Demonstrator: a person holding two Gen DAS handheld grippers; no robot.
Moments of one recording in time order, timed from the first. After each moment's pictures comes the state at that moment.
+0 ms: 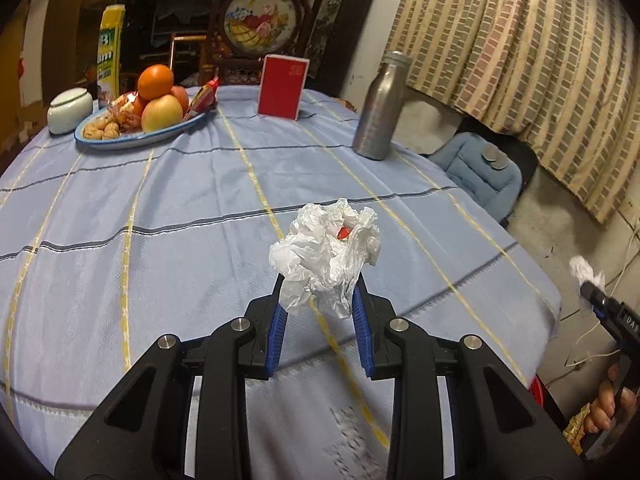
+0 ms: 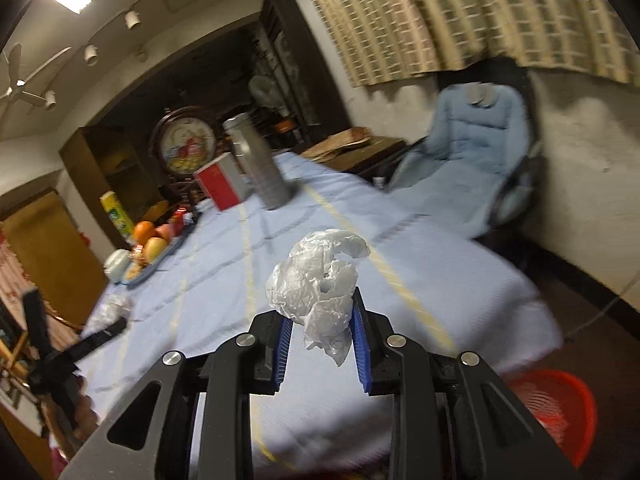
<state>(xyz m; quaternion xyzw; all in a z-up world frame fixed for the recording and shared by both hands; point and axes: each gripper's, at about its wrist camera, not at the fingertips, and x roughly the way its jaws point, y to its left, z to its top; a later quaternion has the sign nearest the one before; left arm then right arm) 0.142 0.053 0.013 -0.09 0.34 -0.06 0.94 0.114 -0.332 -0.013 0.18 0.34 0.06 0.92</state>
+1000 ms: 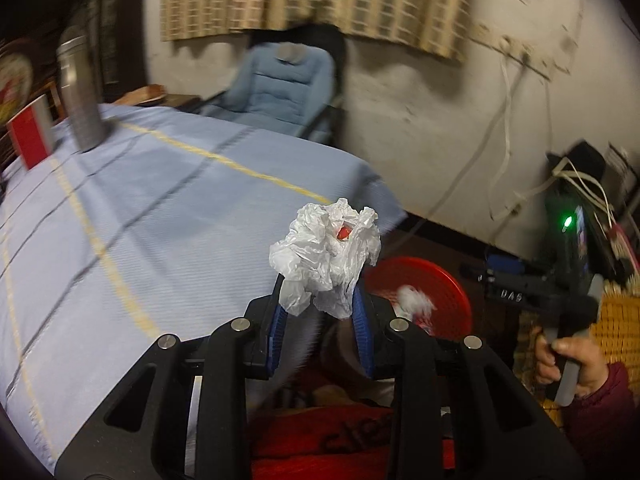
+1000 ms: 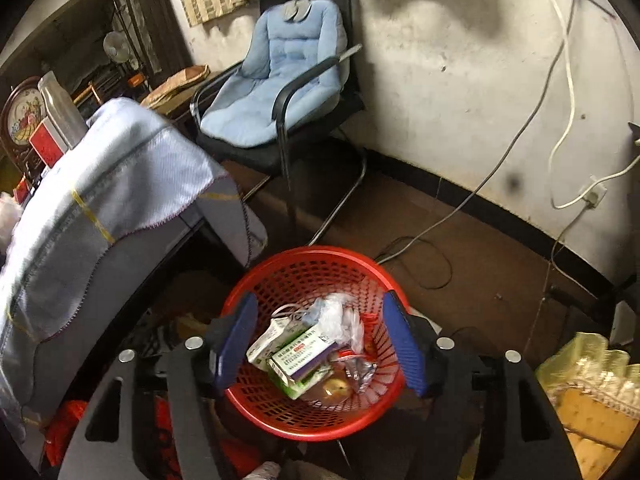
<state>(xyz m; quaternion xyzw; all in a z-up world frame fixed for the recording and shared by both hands) 0.100 -0.234 -0.029 0.11 0.38 -0.33 0.86 0.023 -0.486 -0.130 0.17 0.48 -0.15 0.85</state>
